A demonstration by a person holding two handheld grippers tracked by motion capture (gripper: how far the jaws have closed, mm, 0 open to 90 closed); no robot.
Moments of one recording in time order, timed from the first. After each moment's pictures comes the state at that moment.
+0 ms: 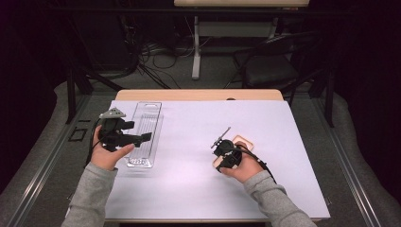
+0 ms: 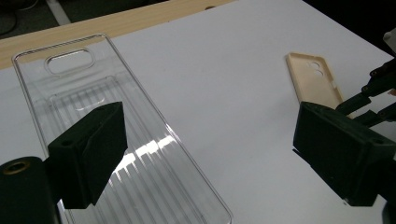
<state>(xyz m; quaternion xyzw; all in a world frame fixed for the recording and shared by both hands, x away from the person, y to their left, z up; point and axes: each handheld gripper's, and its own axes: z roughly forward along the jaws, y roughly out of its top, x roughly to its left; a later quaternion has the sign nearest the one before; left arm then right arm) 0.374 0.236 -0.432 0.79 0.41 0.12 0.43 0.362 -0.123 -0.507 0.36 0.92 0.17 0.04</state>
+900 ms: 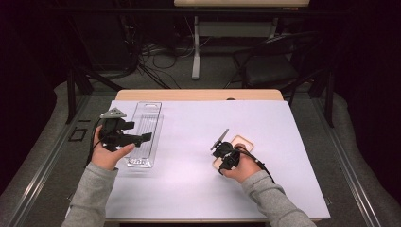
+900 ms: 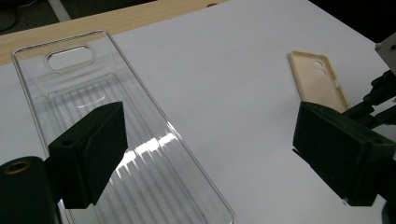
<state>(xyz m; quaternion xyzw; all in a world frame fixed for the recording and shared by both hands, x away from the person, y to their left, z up) 0.375 0.236 -0.434 0.79 0.42 0.12 0.43 0.362 -0.120 -0.517 0.38 0.92 0.13 0.02</state>
